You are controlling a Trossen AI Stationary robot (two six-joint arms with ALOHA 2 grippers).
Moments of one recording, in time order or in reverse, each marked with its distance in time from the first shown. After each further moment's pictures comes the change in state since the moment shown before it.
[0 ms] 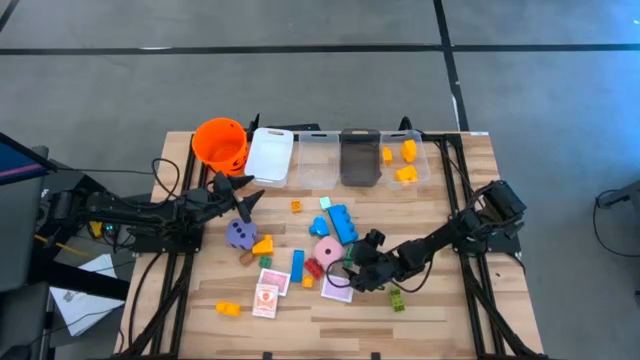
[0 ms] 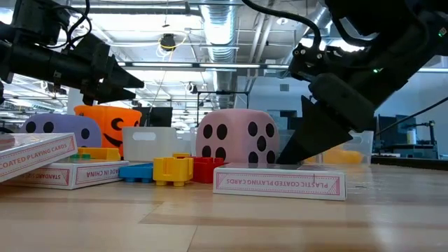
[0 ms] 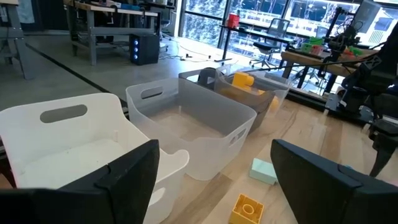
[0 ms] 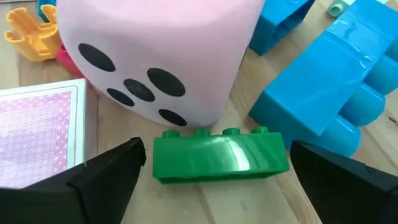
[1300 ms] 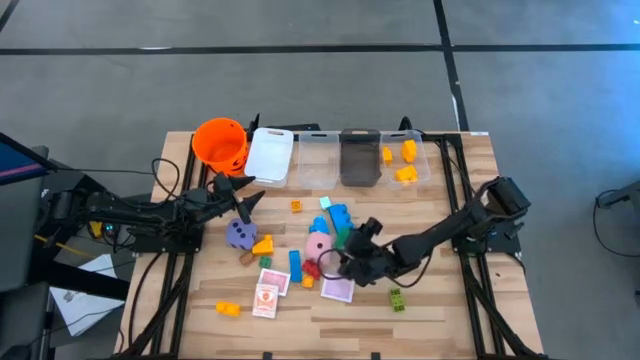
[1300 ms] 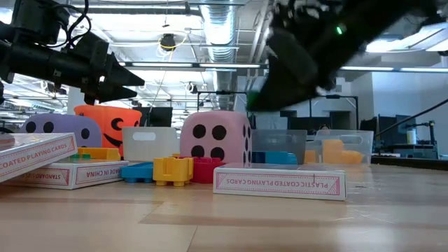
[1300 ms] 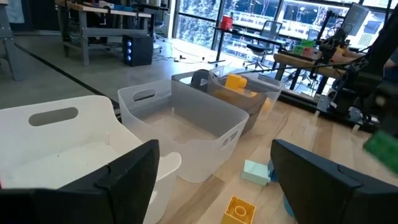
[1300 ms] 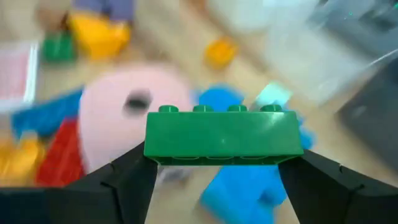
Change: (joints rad) left arm 0.000 0.000 0.000 0.014 0.028 0.001; right arm -0.036 -0.062 0.167 -0.168 0.250 -0.029
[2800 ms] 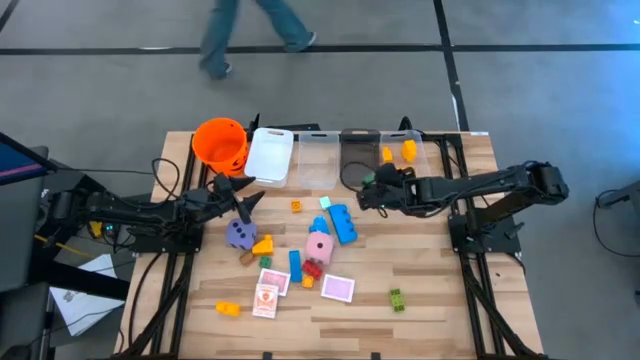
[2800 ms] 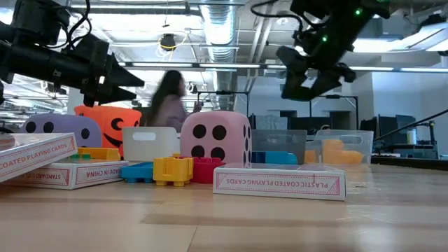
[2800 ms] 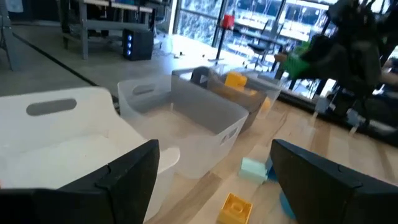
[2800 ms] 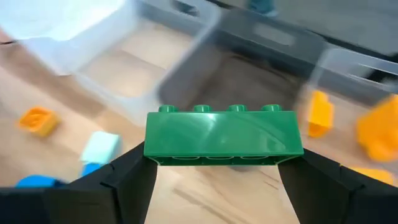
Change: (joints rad) left arm 0.000 0.000 0.000 0.001 0.000 -0.045; right arm -0.434 -0.364 -0.087 -0.321 -0.112 0.157
